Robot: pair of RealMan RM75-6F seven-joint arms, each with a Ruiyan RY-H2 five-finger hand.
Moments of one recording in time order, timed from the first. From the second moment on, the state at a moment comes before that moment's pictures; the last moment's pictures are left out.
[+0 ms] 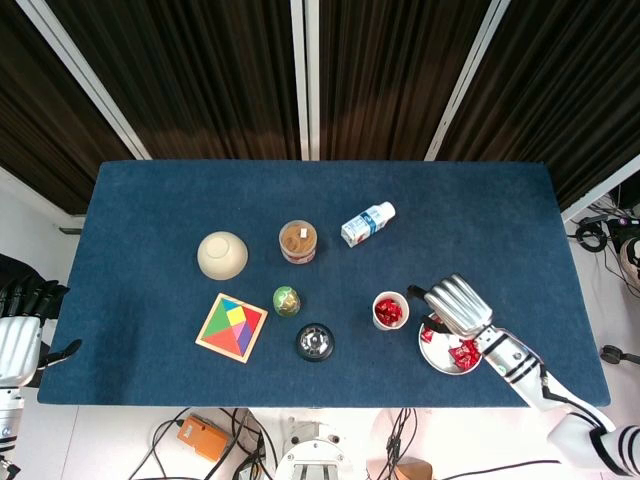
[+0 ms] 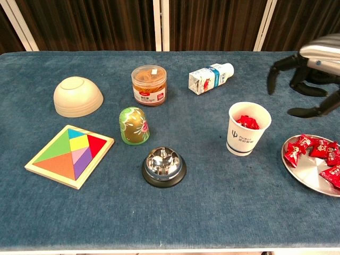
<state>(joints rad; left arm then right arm) -0.04 -1.21 -0.05 -1.45 1.49 1.54 0.02 0.55 -1.23 -0.02 -1.57 -1.67 1.15 -0.09</state>
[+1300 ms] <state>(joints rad) -0.03 -1.21 -0.05 -1.46 1.50 1.55 0.03 0.56 -1.36 -0.10 -1.35 -1.68 1.00 -0.13</state>
